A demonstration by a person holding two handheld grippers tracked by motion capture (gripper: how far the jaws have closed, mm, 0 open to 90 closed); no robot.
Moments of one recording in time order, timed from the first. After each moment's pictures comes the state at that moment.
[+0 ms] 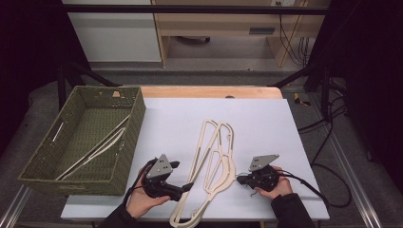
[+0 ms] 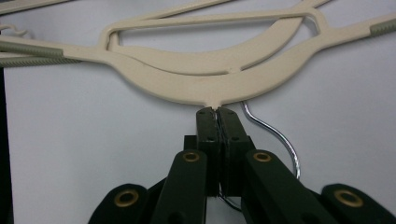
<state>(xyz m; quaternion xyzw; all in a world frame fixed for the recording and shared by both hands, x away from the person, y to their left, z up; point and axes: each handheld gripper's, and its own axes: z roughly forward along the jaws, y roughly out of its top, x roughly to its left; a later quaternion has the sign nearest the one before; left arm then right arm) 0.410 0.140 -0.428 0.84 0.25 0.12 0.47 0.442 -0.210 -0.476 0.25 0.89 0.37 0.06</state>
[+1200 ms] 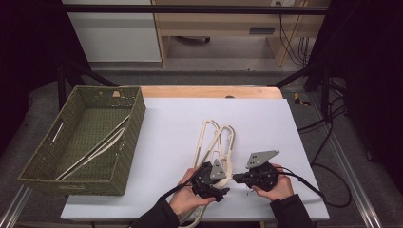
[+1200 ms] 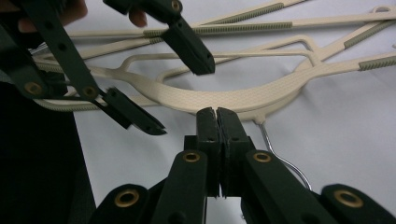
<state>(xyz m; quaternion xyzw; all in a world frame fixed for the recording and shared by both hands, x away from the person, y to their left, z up) 0.418 0.015 -0.446 0.92 0.19 0.10 0.34 0.426 -0.191 -0.427 0.25 0.89 0.38 0.06</state>
